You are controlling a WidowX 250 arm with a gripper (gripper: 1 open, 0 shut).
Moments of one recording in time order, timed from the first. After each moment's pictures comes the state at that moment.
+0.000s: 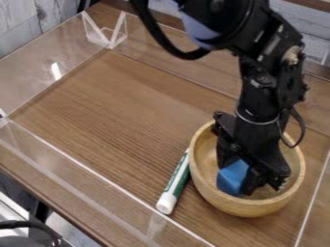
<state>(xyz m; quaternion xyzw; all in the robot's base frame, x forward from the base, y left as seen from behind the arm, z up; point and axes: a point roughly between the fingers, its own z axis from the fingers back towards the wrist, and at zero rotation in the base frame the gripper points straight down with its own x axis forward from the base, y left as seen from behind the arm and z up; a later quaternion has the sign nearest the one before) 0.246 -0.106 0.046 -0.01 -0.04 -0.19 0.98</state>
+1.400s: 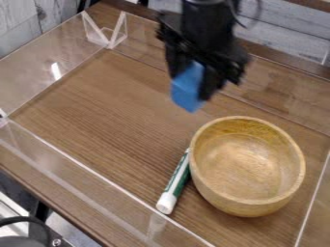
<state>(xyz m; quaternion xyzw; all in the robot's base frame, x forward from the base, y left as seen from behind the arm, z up) 0.250 -0.014 0.153 0.03 -0.10 -0.04 0.99</state>
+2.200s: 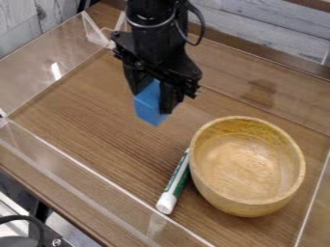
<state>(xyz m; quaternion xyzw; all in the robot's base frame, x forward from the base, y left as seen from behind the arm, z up) 0.233 0.008 0.125 0.02 -0.10 -0.02 0.99</state>
